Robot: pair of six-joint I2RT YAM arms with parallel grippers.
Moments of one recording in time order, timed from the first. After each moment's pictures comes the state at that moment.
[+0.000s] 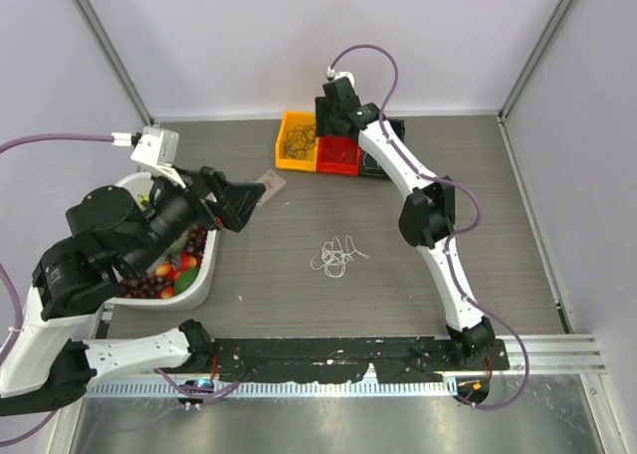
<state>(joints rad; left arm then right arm) -1.01 0.90 1.60 -0.77 -0.43 -0.40 0.51 2.47 2.52 -0.71 0.23 0.30</state>
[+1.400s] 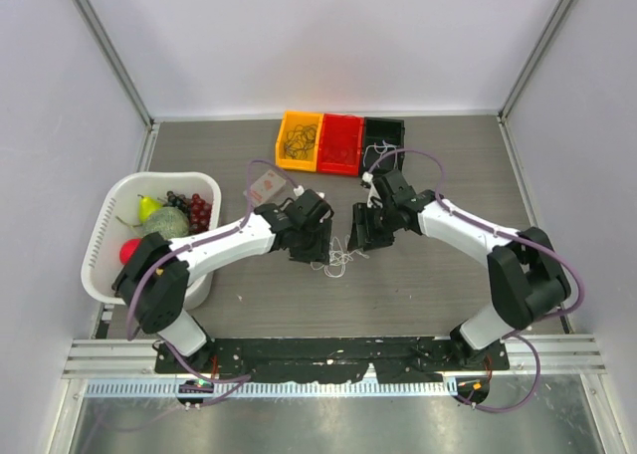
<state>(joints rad) -0.85 1.58 1.10 -0.59 -0.01 -0.71 0.52 1.52 0.97 -0.49 -0.35 0.44</state>
